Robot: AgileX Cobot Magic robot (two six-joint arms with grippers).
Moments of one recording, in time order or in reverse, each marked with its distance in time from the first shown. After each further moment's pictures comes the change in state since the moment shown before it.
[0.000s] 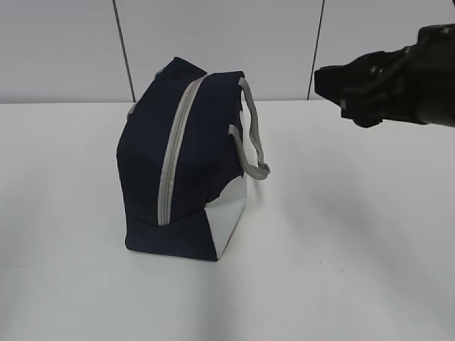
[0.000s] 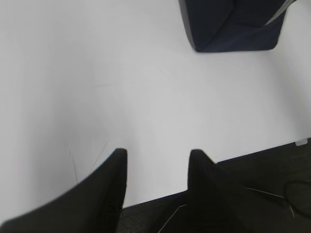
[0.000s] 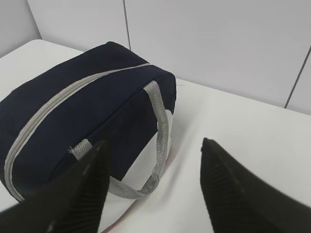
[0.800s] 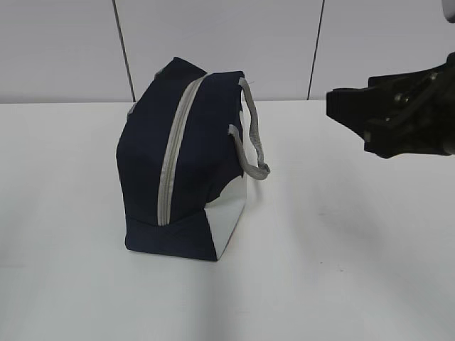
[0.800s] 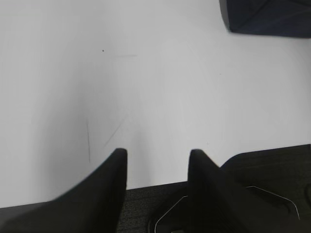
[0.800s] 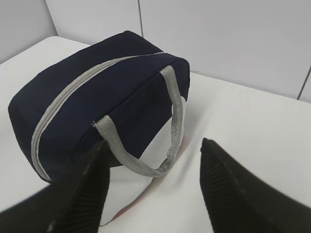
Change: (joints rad) left arm 0.000 -0.042 0.077 0.084 -0.001 -0.126; right arm 0.003 -0.111 0.098 0.002 -0.012 0.010
